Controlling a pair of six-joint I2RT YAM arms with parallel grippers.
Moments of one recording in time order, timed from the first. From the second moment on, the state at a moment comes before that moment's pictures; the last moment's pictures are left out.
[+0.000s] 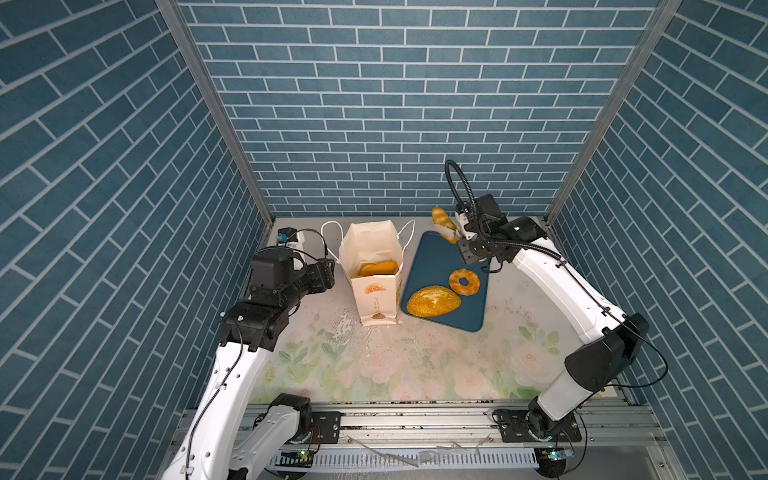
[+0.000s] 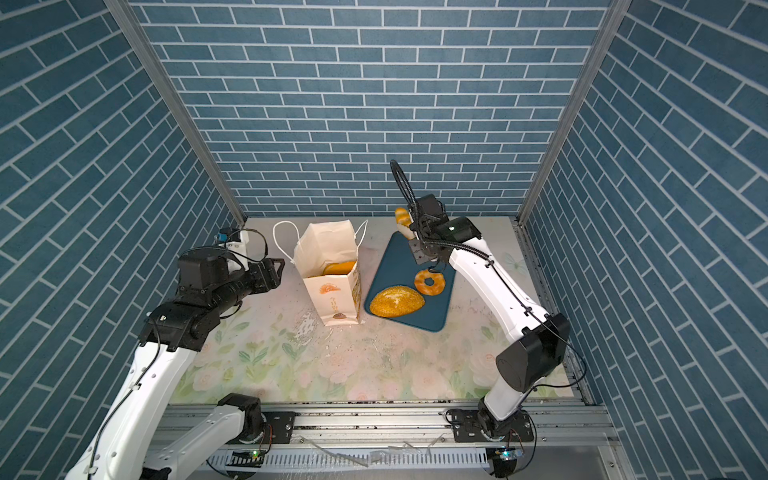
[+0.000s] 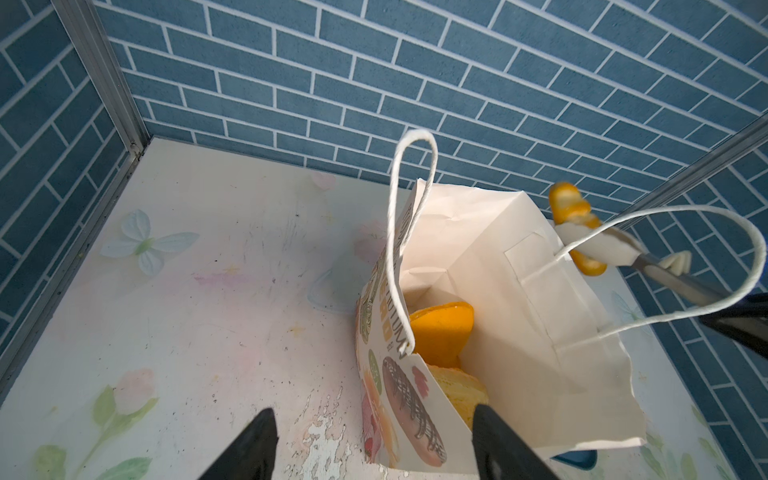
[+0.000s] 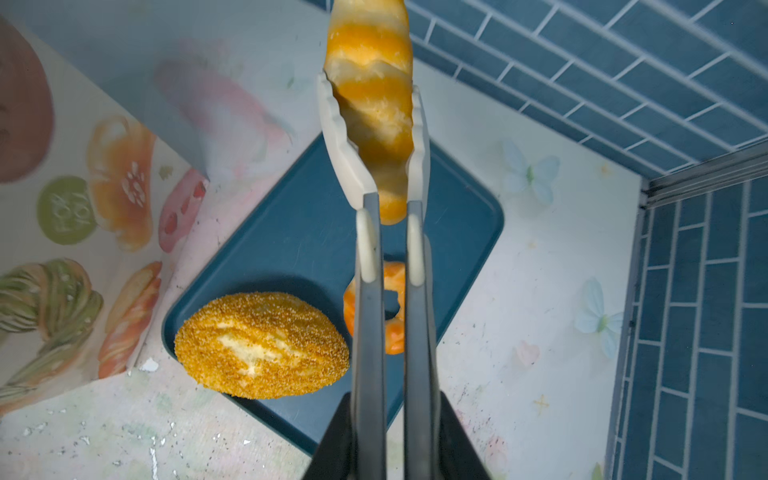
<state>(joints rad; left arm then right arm) -0.19 0.91 1.12 -0.71 0.05 -0.33 0.60 1.63 1.81 -1.09 0.28 0.02</state>
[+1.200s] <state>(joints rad) -0.19 0.91 1.11 -0.71 0.05 -0.33 1.00 1.90 2.52 -1.44 0.21 -0.15</state>
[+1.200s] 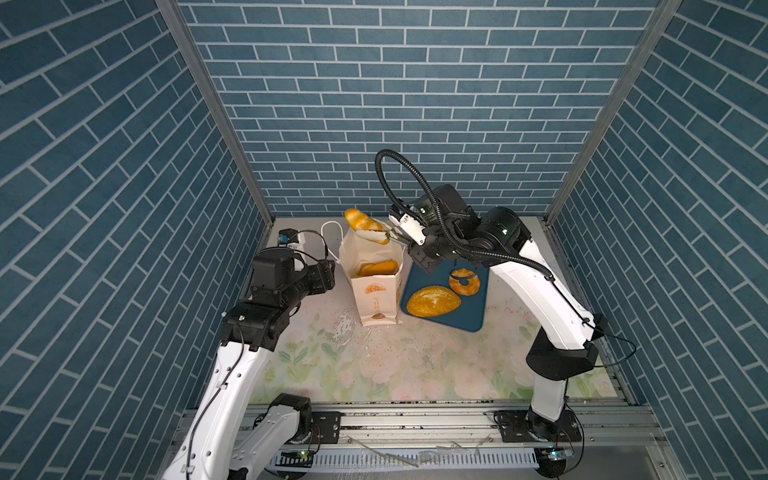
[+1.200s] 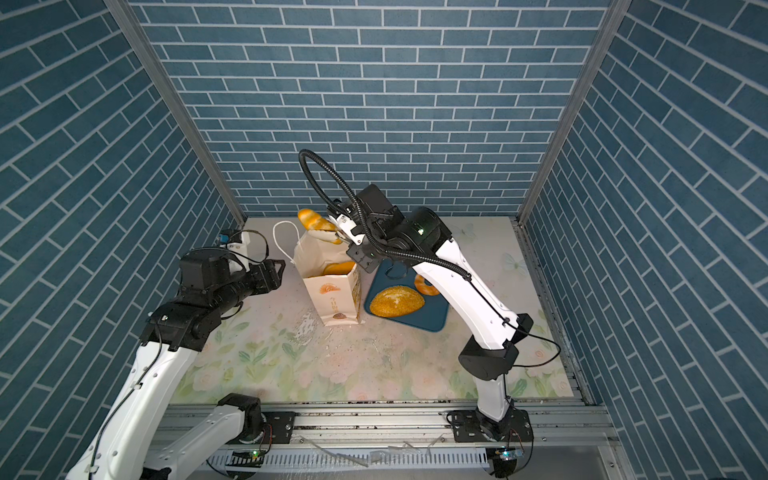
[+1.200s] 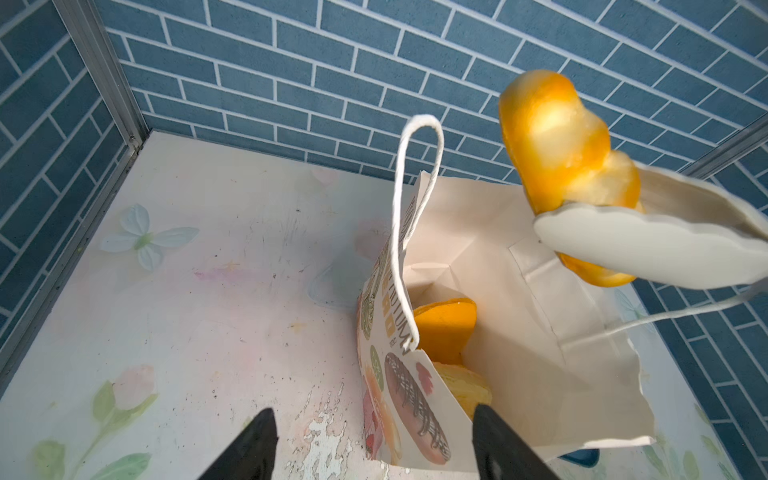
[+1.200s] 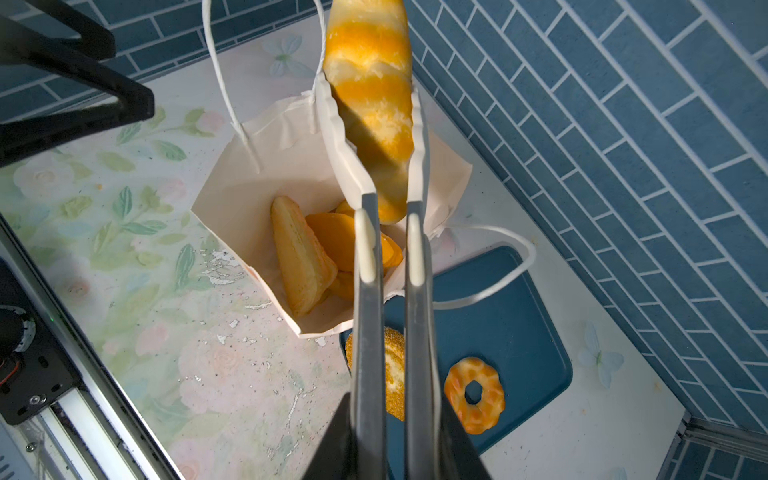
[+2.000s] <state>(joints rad) -0.19 0.91 1.11 -0.71 0.05 -0.34 1.00 1.98 2.53 -1.54 0.22 -0.16</state>
